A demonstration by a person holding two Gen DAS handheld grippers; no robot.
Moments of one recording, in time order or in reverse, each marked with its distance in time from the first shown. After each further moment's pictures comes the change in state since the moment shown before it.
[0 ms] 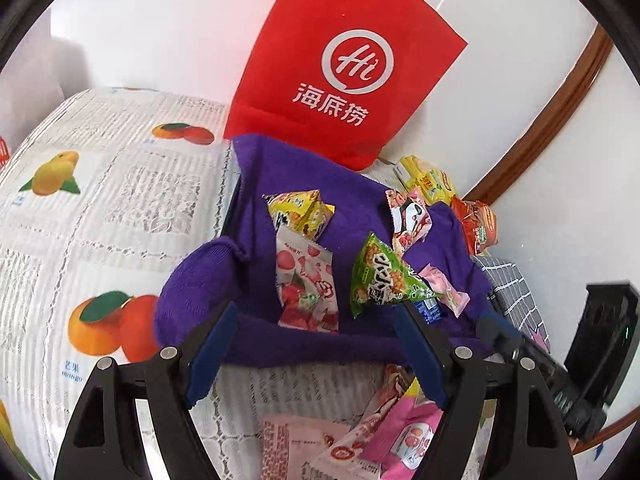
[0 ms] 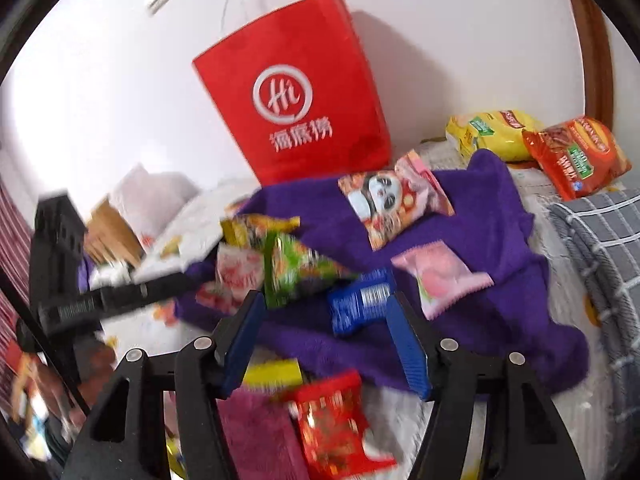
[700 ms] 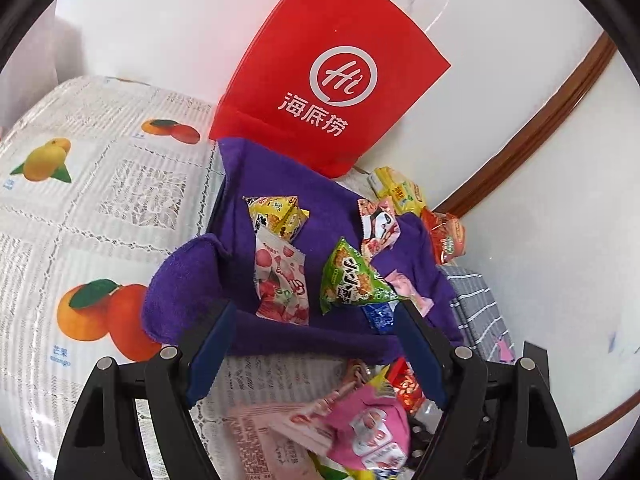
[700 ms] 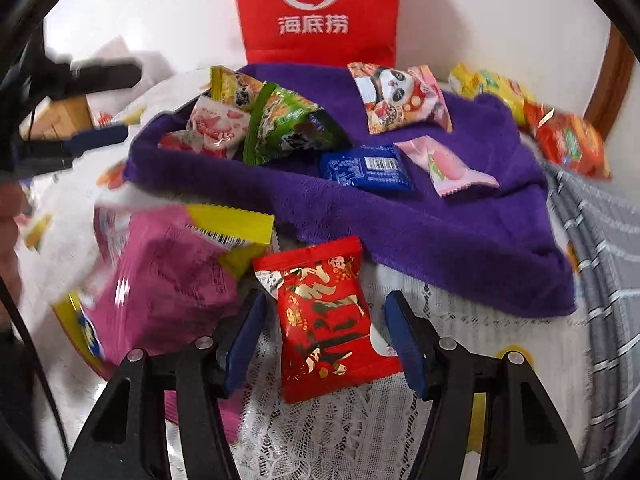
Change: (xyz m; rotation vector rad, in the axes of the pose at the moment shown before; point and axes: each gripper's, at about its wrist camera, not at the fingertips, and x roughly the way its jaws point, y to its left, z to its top) left arm -0.016 0.005 0.002 -0.053 -0.014 -0.126; right arm 0.026 0.033 -0.057 -0.213 0.228 -0.233
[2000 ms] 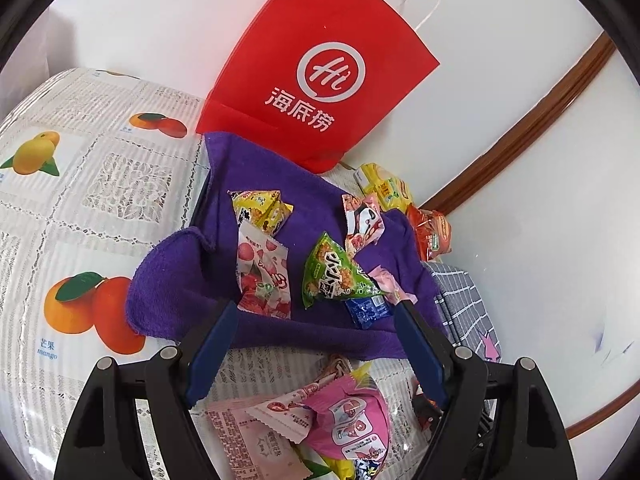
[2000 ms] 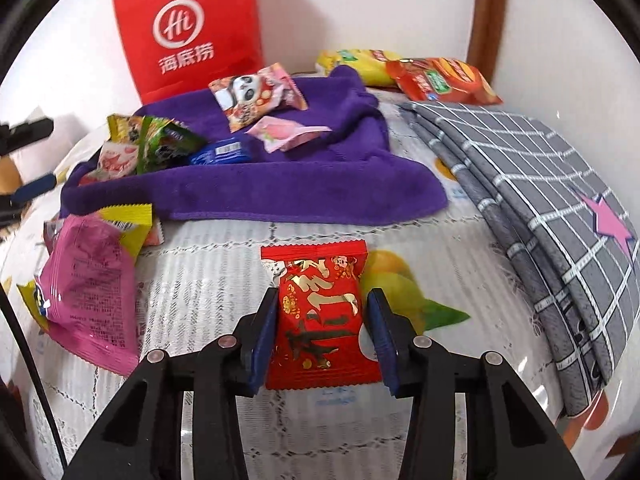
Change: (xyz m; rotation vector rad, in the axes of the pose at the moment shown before) left arm -0.001 -0.005 -0.002 0.000 0.017 -0.043; right arm -0.032 -0.061 -0.049 0.324 -0.033 -0.183
